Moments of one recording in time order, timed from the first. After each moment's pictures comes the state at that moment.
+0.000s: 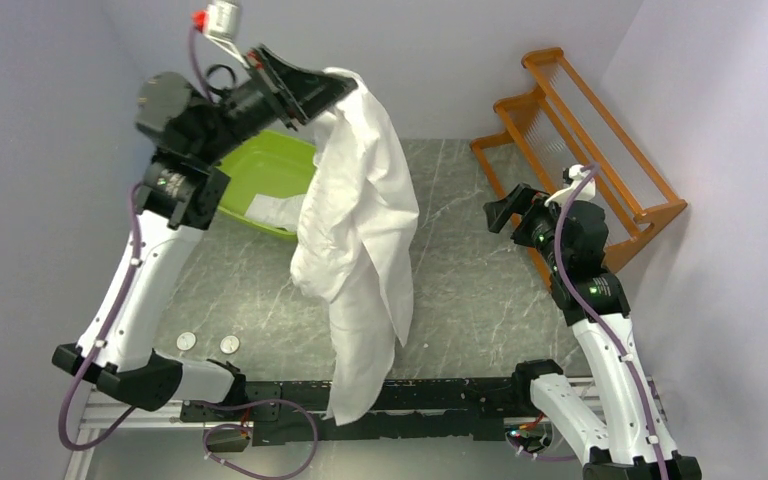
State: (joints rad) left arm -0.44 1.35 1.88 -0.07 0.55 -0.92; right arm 0.12 0.78 0.92 -0.41 -0.07 0.46
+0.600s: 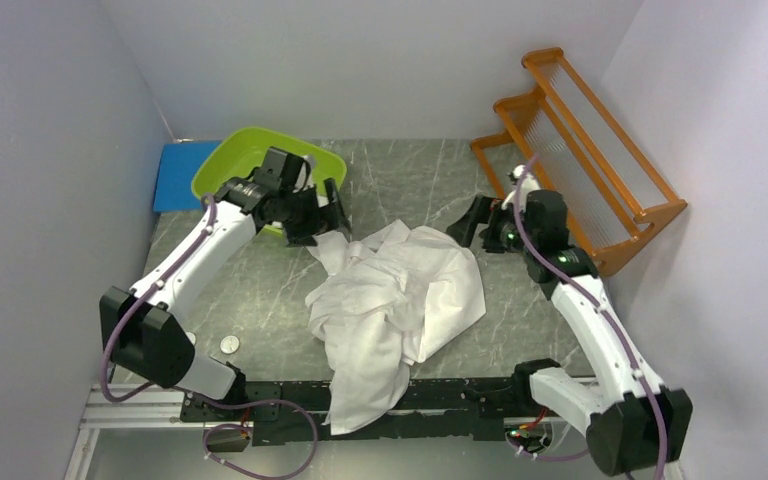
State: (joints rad) left arm -0.45 1.48 1.40 -0.80 0.28 -0.66; right arm 0.15 0.95 0.86 -0.38 -0.33 0.42
